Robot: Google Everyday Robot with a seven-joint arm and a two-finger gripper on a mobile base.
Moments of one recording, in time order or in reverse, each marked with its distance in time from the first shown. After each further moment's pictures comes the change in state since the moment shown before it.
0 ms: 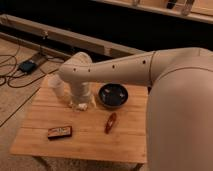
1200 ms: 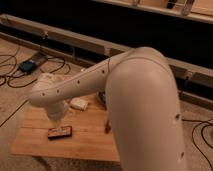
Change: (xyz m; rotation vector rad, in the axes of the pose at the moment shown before) arm 0.034 0.110 0.068 0.086 -0.024 -0.853
